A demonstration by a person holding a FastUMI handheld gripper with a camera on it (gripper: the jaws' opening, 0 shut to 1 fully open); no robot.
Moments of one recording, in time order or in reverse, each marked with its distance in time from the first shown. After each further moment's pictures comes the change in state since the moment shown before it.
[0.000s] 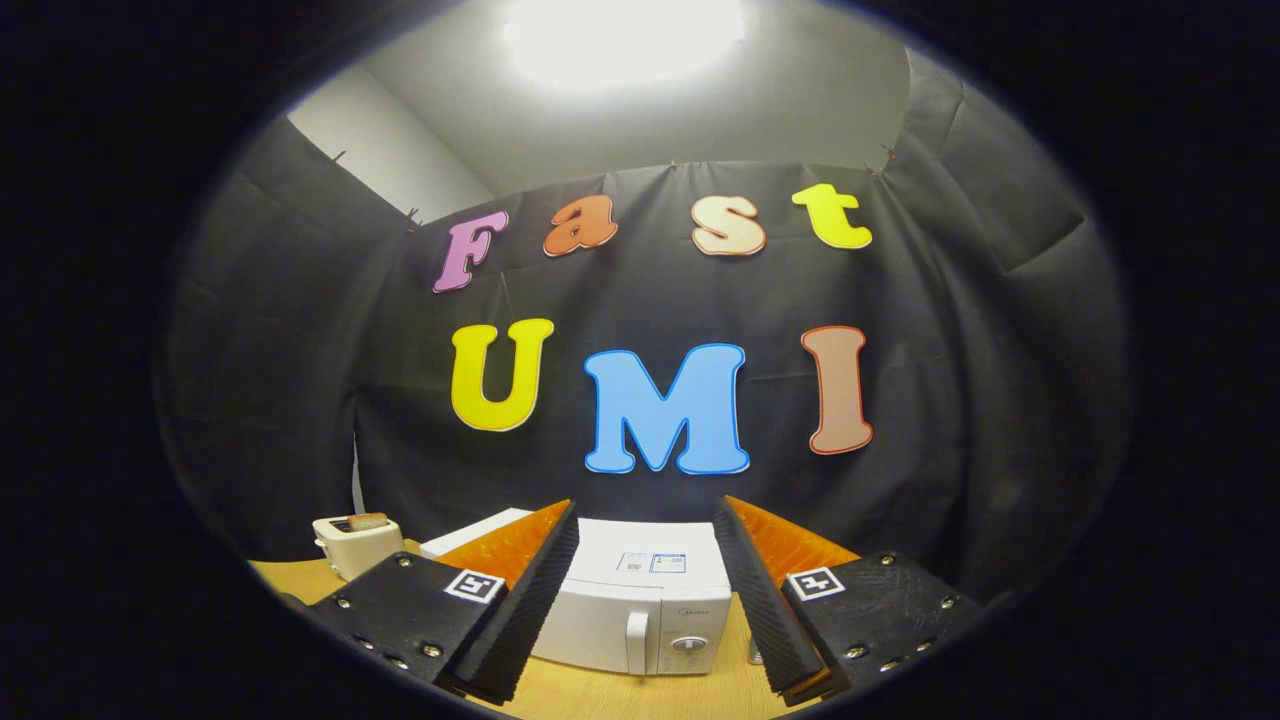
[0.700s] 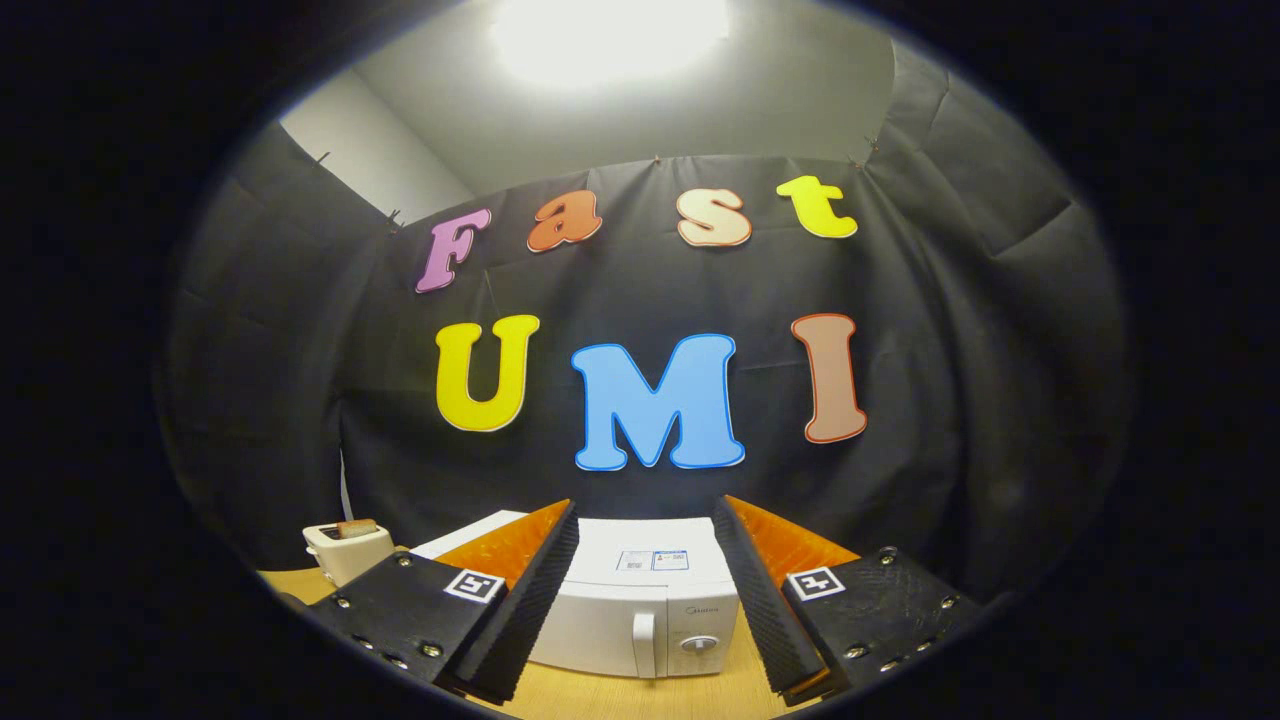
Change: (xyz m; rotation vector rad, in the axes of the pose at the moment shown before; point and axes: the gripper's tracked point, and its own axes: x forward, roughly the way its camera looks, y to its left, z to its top) arm 0.018 0.004 -0.023 0.027 0.003 -0.053
